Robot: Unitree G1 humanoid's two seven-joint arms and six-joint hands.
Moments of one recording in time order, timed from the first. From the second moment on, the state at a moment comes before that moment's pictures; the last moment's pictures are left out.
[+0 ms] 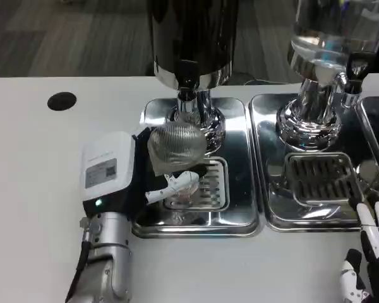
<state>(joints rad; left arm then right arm) -0.25 0.19 -0.34 0.45 0.79 0.07 0.54 0.47 -0.43 0.24 0.00 -0.93 -0.04 -0.69</state>
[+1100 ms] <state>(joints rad) -0.09 0.28 -0.30 0.00 0.80 0.04 0.52 0.43 -0.41 0.23 0.03 -0.93 -0.09 -0.71</state>
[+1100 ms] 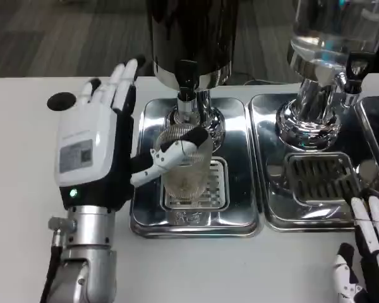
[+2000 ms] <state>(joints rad) -0.15 0.22 -0.37 -0.15 0.99 0.11 0.35 0.47 -0.45 0.22 0.01 -0.94 -0.10 -0.68</state>
